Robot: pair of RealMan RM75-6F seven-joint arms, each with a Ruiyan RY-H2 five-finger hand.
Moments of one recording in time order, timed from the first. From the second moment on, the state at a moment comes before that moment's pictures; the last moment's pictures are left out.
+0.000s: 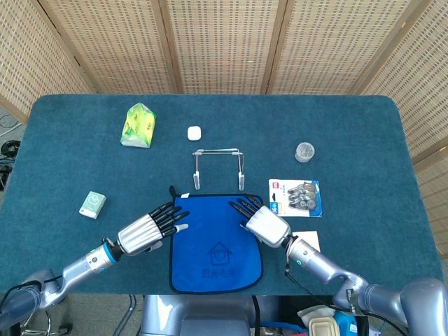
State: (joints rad) left arm -0.60 -1.71 0.11 -0.80 2.03 1.40 -0.15; right arm 0.73 -1.66 -0.04 -1.14 -1.72 1.08 -0.11
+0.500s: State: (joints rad) left arm -0.64 -1.81 0.15 -0.68 1.98 1.38 -0.19; right arm 0.72 -1.66 -0.05 -1.13 -1.72 1.08 -0.10
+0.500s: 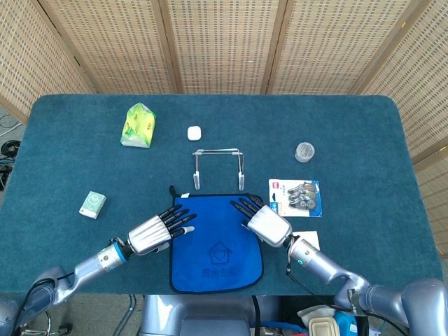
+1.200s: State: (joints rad) left arm -0.68 -1.85 0.17 -0.68 1.94 1.34 -0.16; right arm 0.72 -1.67 -0.06 -1.11 -1.72 1.09 -0.07
